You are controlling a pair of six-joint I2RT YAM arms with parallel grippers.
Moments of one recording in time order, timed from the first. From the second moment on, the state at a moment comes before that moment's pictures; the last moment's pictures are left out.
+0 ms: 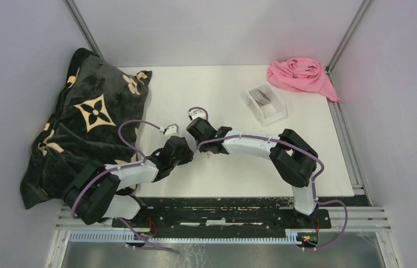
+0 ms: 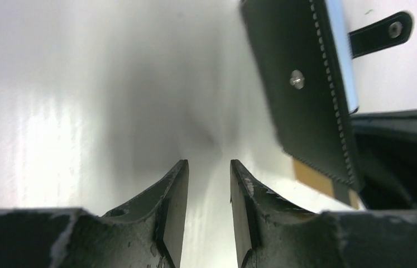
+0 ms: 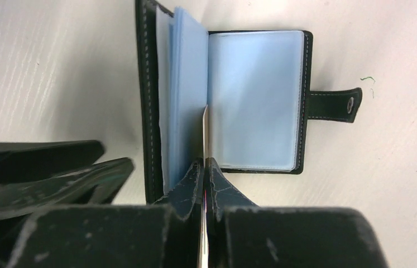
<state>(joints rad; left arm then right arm) -0.65 1.38 0.43 0.25 -0.26 -0.75 0.98 1.95 1.36 -0.32 0.36 0.44</state>
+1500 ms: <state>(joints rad) -0.62 1.03 0.39 0.30 -0.44 -0.95 1.05 2.00 1.38 -0.25 0.41 0.43</state>
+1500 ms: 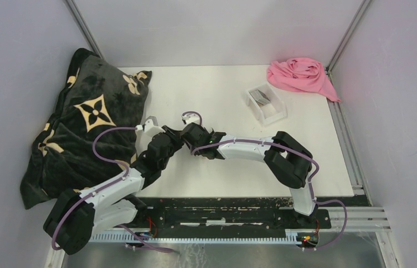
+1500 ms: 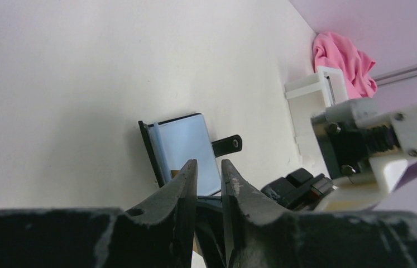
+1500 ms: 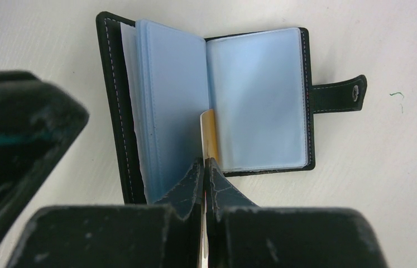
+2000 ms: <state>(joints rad) -0.52 1.25 0.40 0.47 -0.31 -1.01 1.05 2.00 1.37 -0.23 0.41 0.44</state>
